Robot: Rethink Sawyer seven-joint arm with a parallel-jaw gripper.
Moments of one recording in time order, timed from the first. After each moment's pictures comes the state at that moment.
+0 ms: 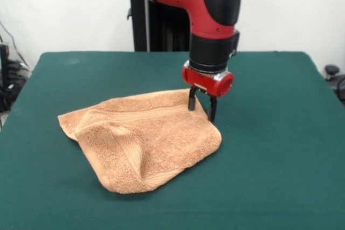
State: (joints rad) arm -0.14 -0.45 0.00 1.97 0.39 -0.09 1.97
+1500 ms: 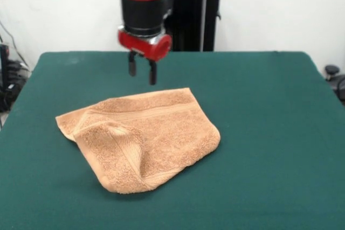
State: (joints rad) arm -0.37 -0.61 -0.06 1.89 -0.01 0.28 1.97
